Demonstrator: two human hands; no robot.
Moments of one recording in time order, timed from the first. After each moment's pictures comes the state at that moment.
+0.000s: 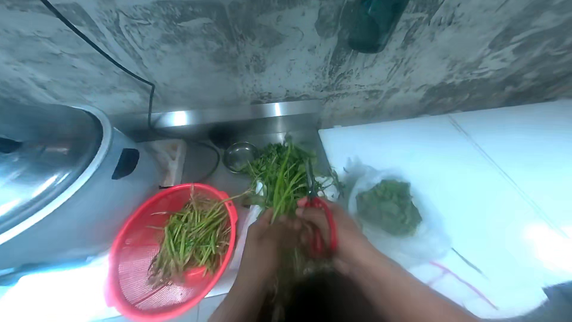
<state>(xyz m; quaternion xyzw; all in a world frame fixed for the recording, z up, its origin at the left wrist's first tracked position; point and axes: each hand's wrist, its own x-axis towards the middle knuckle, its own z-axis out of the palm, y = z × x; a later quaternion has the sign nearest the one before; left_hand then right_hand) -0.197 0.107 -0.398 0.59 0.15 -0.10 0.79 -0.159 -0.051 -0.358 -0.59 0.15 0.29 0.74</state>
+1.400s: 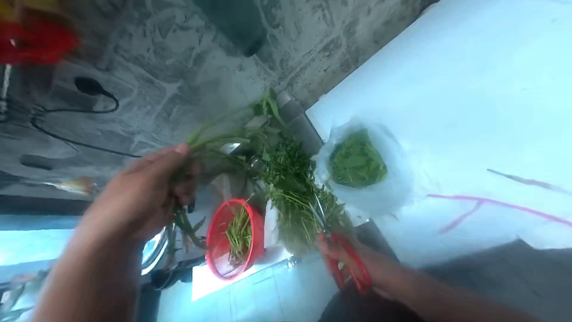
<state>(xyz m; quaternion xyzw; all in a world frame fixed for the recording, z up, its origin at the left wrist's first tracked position) -0.165 -0.020 -0.142 0.90 0.10 -0.08 0.42 -0.284 -0.217 -0.444 -0.42 -0.02 0.43 0.80</state>
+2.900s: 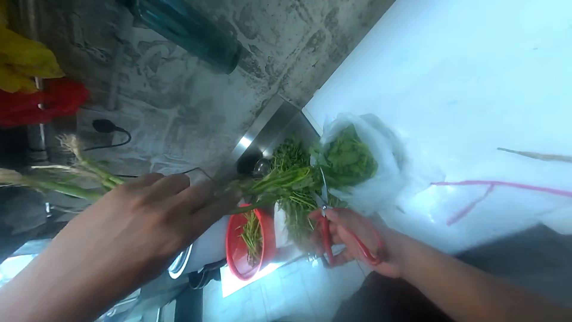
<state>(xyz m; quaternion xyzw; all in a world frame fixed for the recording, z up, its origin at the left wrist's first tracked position) -0.172 -0.090 -0.107 0.73 -0.55 -0.08 -0.39 -0.251 -0.257 -0.434 -0.26 -0.05 0.43 0.87</state>
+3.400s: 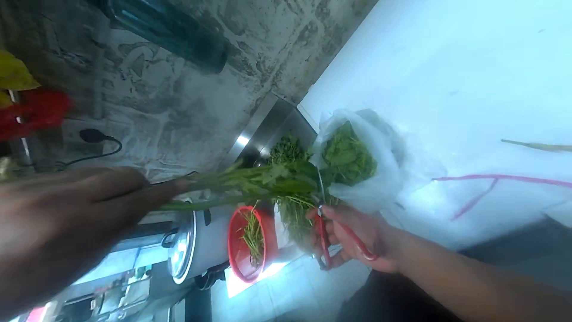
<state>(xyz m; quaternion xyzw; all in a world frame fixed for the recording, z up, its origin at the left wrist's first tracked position) -0.157 -0.112 -0.065 0.84 -0.36 -0.15 -0.37 -0.239 -0.252 -0.444 -0.19 -0.05 0.43 0.88</state>
